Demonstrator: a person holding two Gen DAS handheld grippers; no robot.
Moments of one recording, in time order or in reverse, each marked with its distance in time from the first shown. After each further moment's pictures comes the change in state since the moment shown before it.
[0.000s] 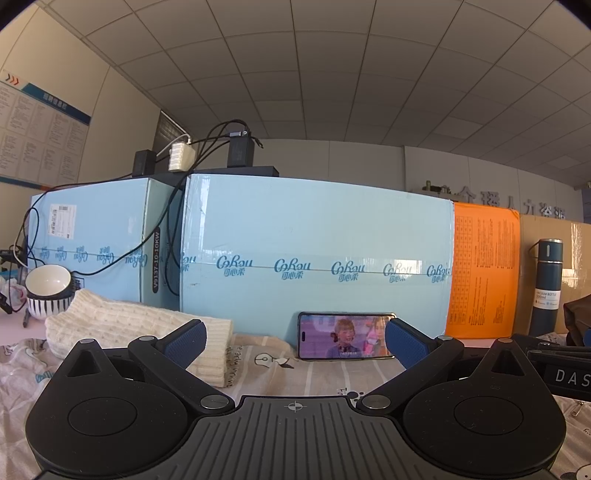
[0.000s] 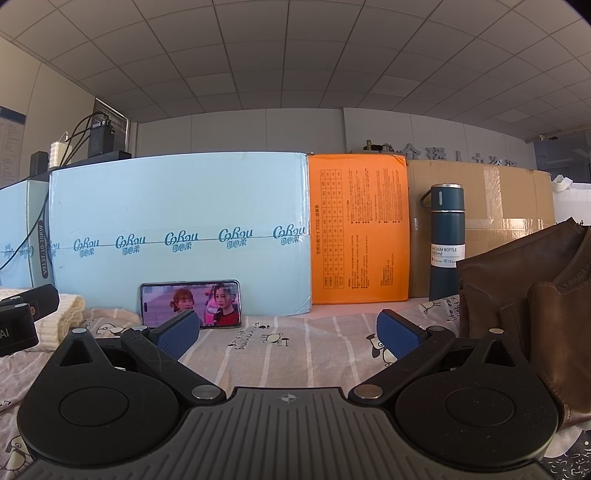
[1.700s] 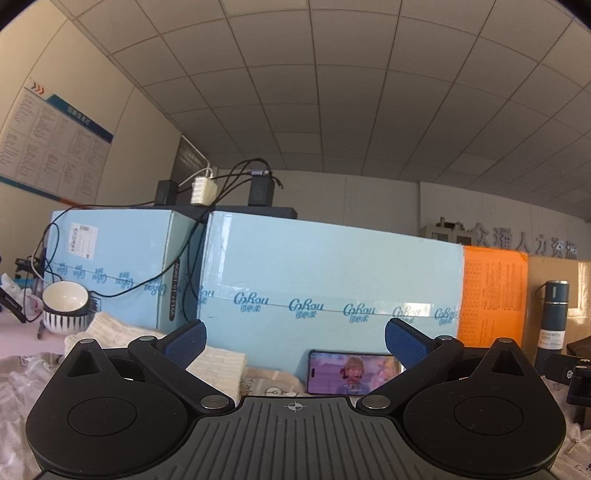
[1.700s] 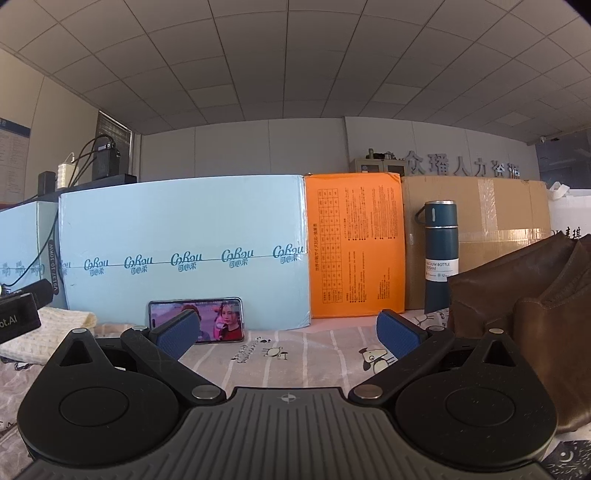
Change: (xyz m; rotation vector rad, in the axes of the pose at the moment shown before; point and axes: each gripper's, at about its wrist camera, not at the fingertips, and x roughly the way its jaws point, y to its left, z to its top) left arm -0.024 0.003 0.014 -0.052 -0.111 0.021; right arm -0.032 -0.013 0.019 -0.006 -0.034 0.002
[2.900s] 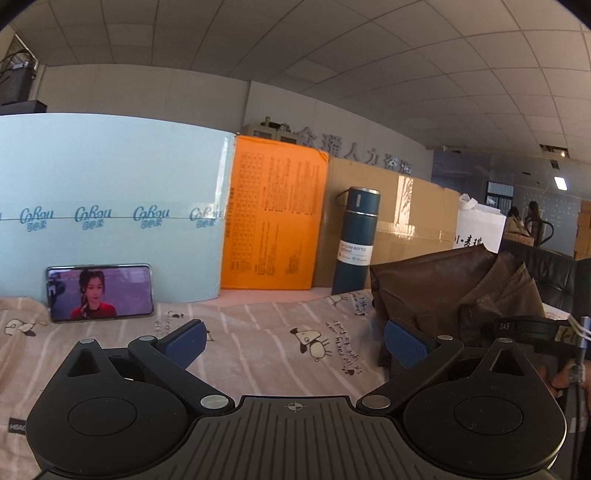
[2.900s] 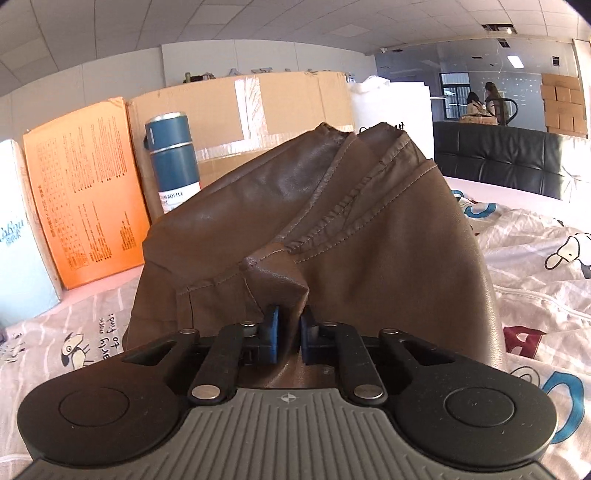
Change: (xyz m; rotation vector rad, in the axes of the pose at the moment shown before) left arm 0.059 -0.141 -0.013 0.012 0.370 -0.626; right arm 0.053 -0.216 -0.007 0.240 0.265 -0.521
